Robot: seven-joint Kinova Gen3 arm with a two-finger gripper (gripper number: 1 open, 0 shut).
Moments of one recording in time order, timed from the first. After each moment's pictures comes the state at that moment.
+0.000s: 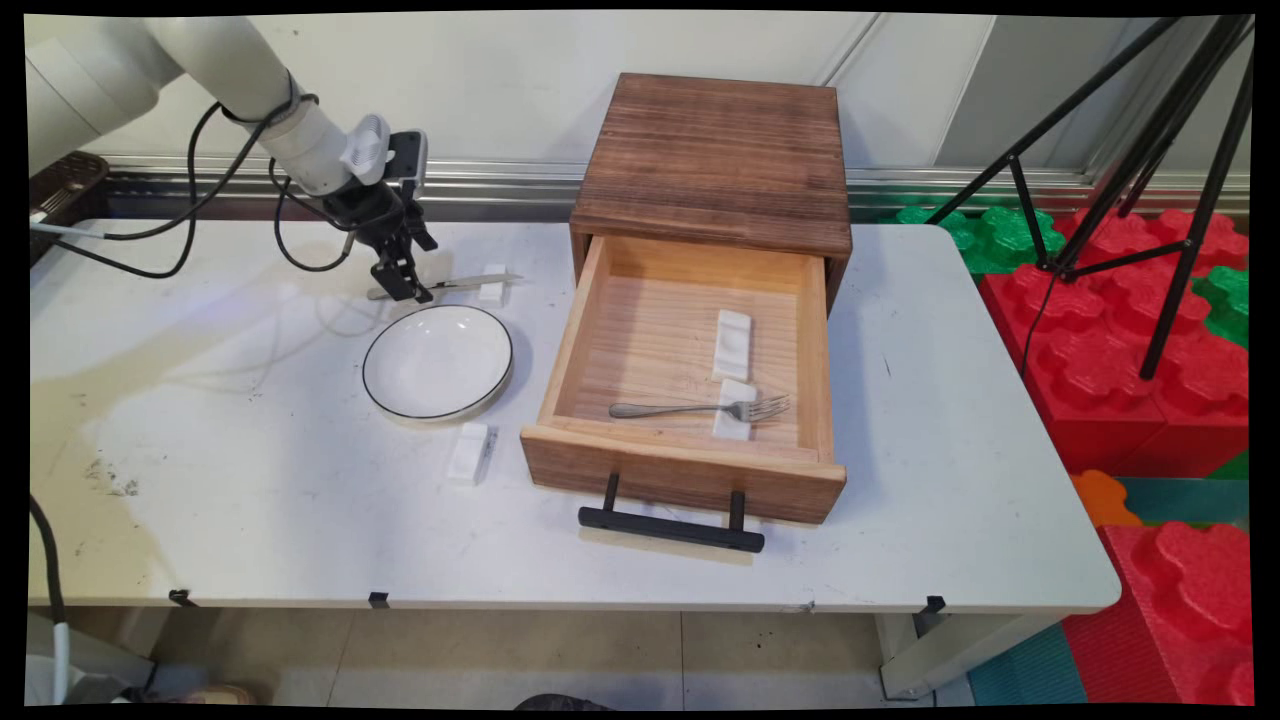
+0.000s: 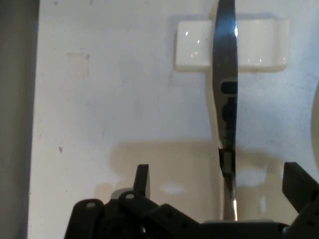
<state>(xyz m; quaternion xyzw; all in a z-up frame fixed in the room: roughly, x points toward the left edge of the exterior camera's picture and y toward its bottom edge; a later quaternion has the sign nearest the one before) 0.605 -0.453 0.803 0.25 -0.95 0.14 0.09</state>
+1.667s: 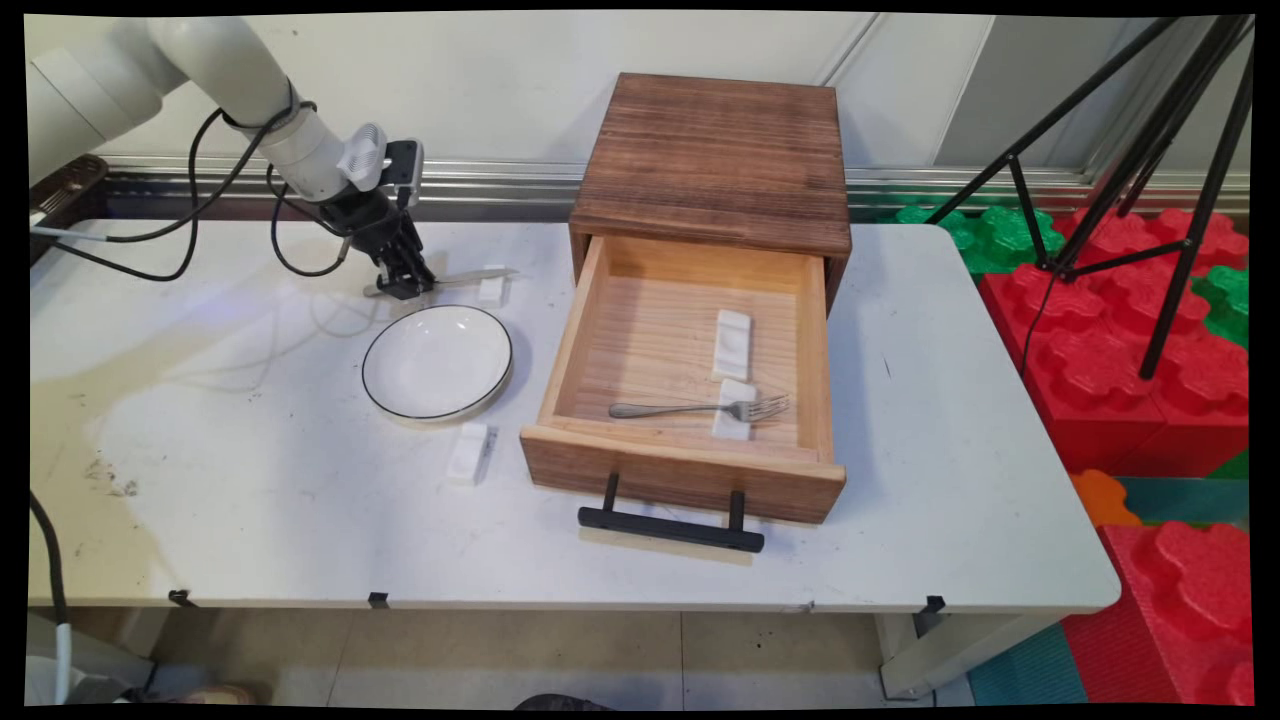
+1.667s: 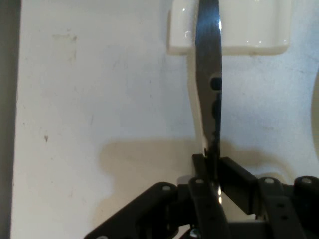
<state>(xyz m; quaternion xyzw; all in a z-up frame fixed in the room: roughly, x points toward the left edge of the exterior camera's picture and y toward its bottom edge) 0.614 -0.455 0.793 0.25 -0.95 0.12 0.10</state>
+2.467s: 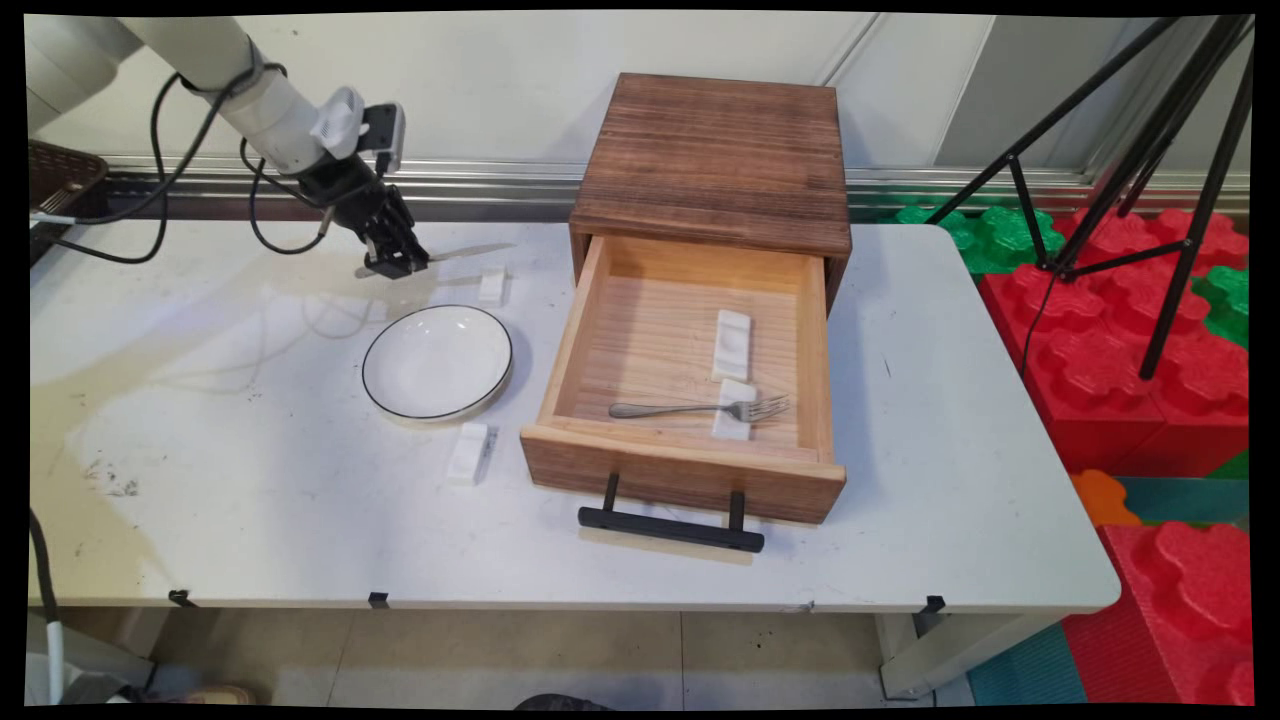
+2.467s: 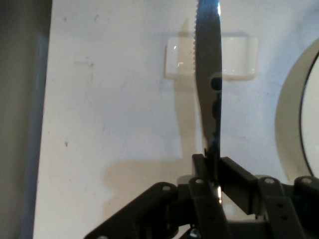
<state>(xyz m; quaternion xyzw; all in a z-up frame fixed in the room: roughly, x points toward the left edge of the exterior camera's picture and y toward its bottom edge) 0.612 -0.435 0.839 0.26 -0.95 0.14 0.12</state>
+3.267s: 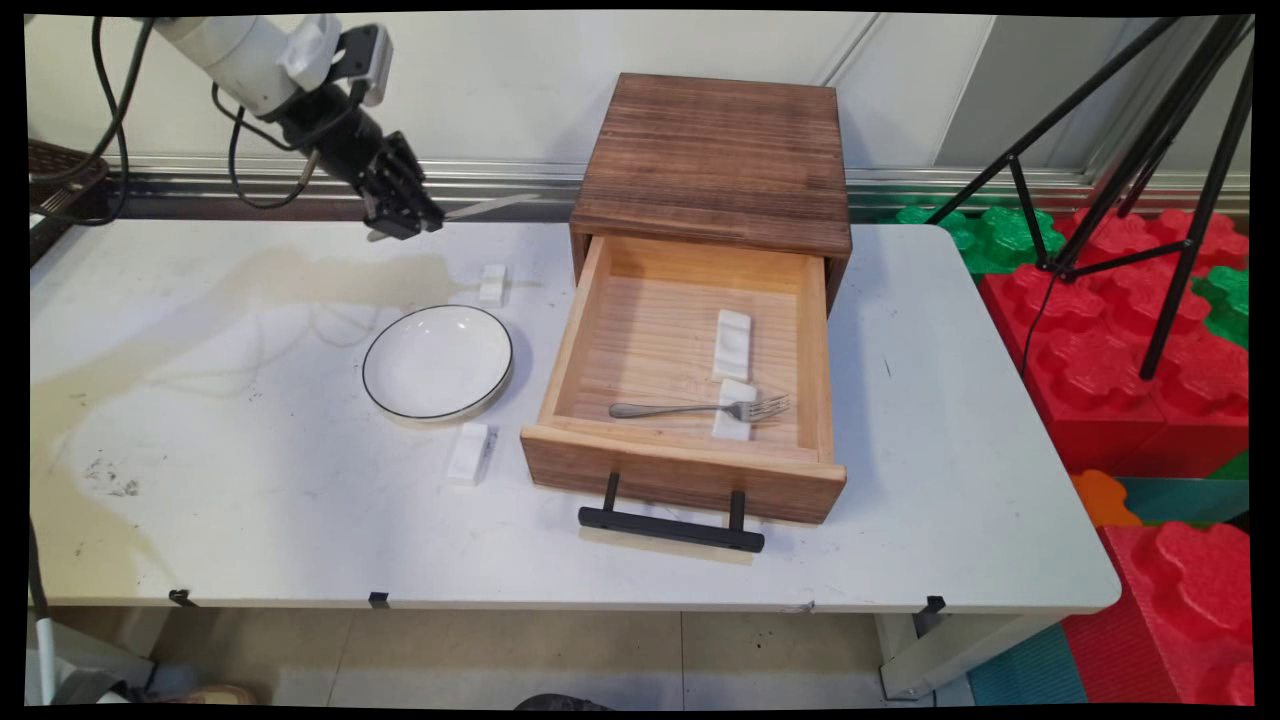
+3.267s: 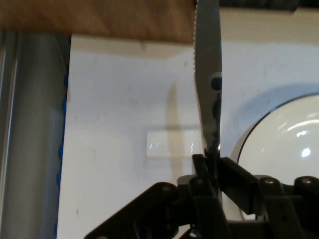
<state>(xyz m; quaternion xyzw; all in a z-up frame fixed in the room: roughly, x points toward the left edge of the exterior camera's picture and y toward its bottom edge) 0.576 -0.409 0.921 0.22 -0.95 0.16 0.18</state>
